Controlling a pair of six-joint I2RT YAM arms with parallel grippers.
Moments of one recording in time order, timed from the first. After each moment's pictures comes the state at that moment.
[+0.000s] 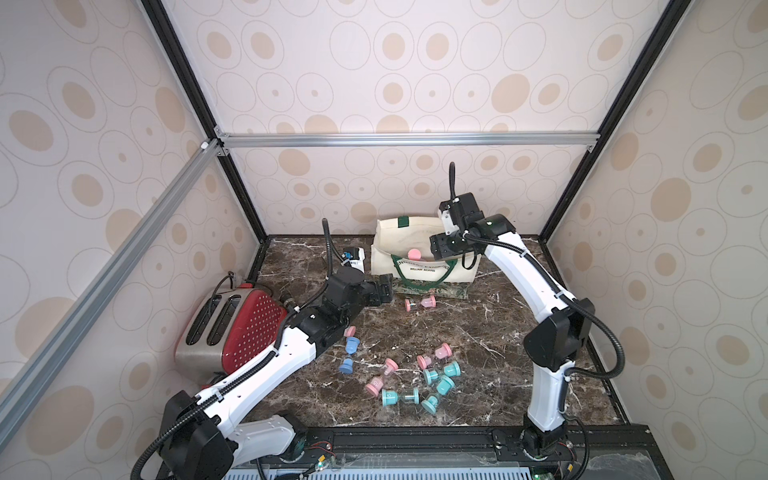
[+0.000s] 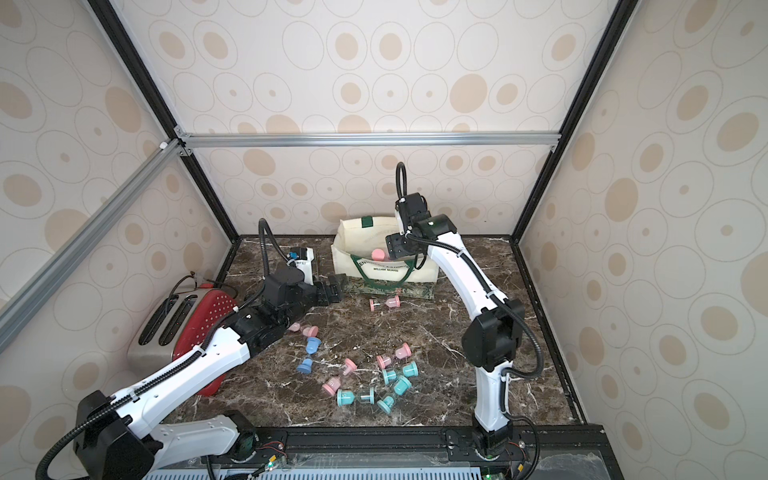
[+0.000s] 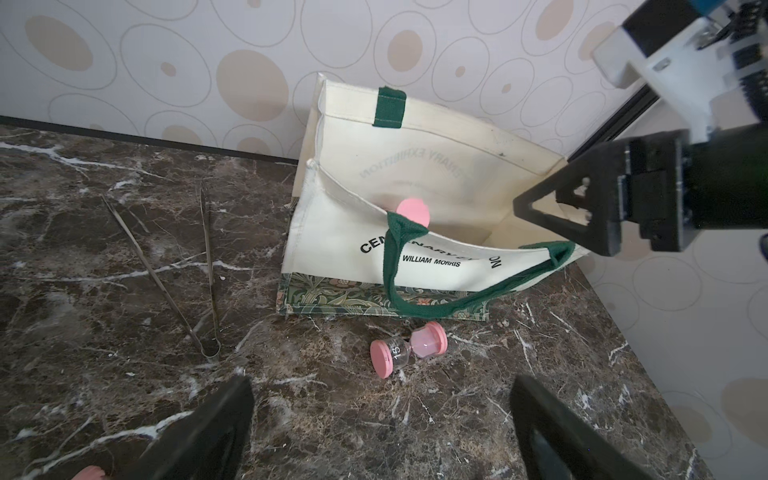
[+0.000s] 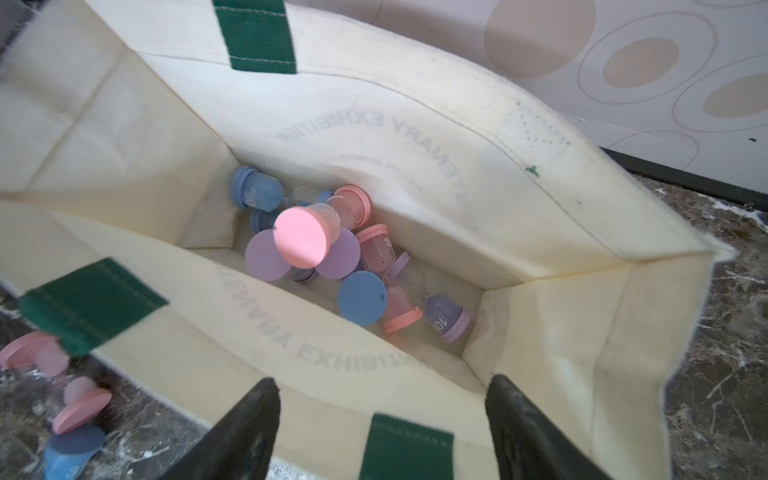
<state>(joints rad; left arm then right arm) -0.63 1.18 0.97 -0.20 -0.24 -0.49 0.44 1.93 2.06 -1.01 0.08 0.12</state>
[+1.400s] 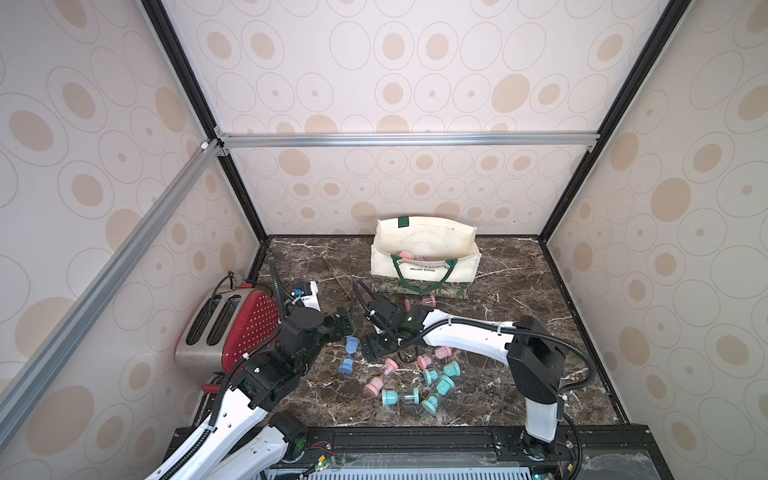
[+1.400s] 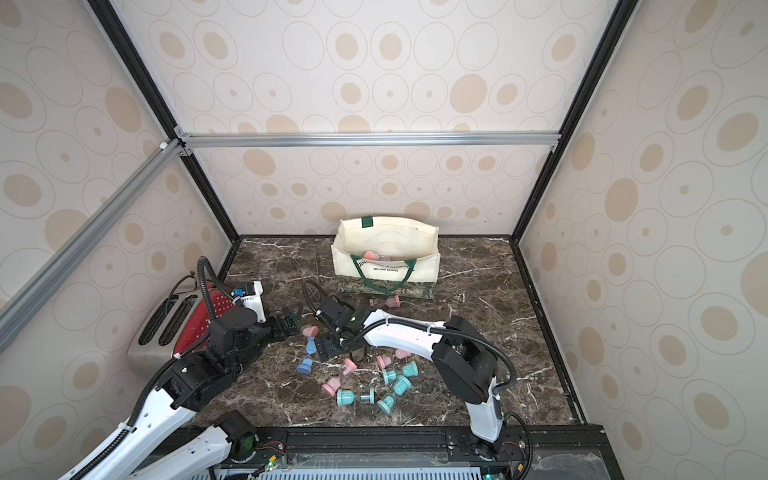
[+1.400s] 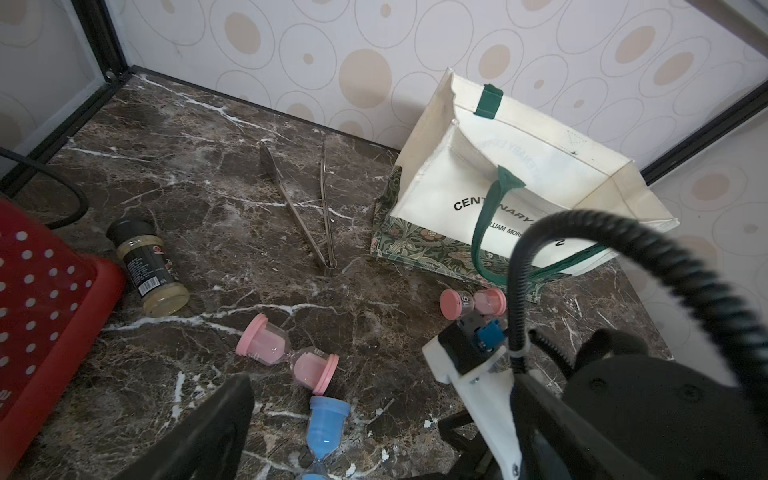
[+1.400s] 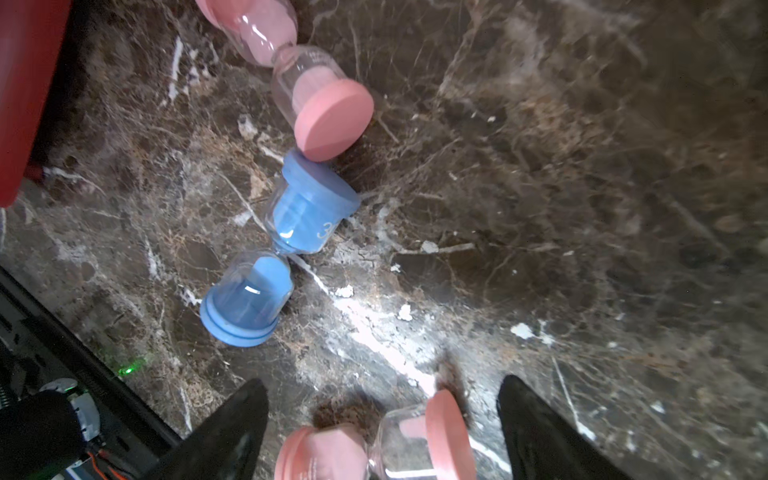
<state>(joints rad) -0.62 0.68 0.78 -0.56 -0.39 -0.60 1.04 1.95 1.46 -0.62 -0.05 0.59</state>
